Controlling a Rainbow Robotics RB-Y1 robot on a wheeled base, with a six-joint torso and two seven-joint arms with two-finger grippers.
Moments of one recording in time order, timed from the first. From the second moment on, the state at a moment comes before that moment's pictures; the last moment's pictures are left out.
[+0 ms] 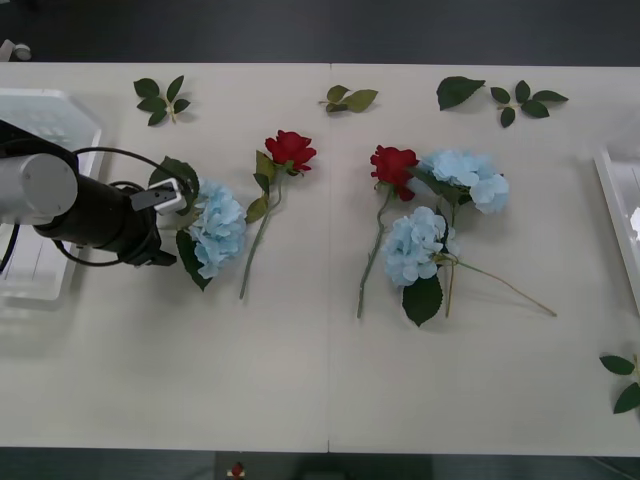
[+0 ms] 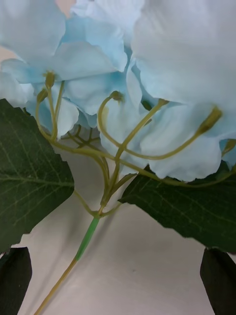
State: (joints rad) right arm -0.23 -1.24 0.05 -1.07 -1.30 0.95 1.83; left arm -0.51 0.66 -0.20 -1.29 0.98 1.17 -2.67
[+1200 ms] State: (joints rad) right arm -0.20 -1.24 -0.02 -1.28 -1.54 1.02 1.88; left arm -0.51 0.60 -0.20 -1.23 0.89 1.10 -2.67
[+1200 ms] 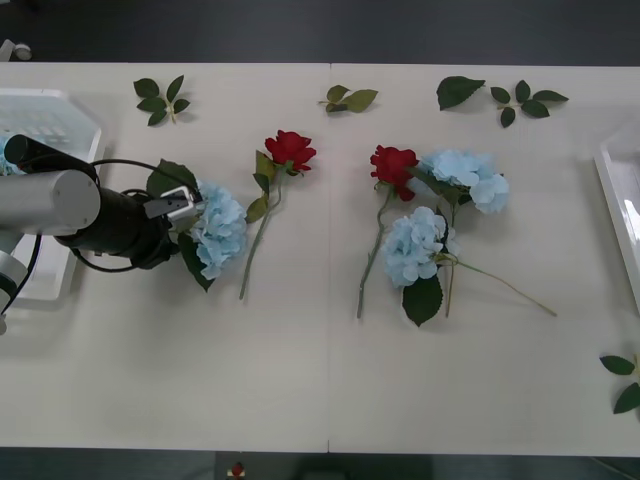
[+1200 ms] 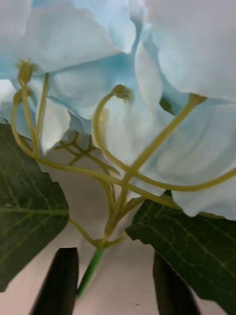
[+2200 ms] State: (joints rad) right arm 0.00 -1.07 -0.07 -1.94 -1.61 1.15 2.62; left arm -0.51 0.66 0.08 -1.32 1.48 1.28 -2.67
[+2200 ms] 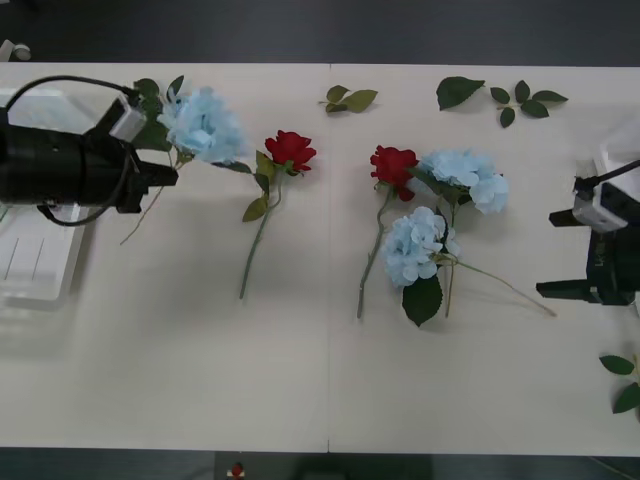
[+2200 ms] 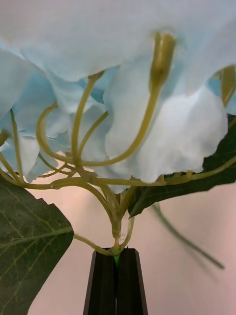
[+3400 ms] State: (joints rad) right arm -0.39 -0.71 0.09 -1.53 -1.19 1.30 1.85; left arm -0.13 1.05 0.34 -1.28 1.45 0.97 -2.61
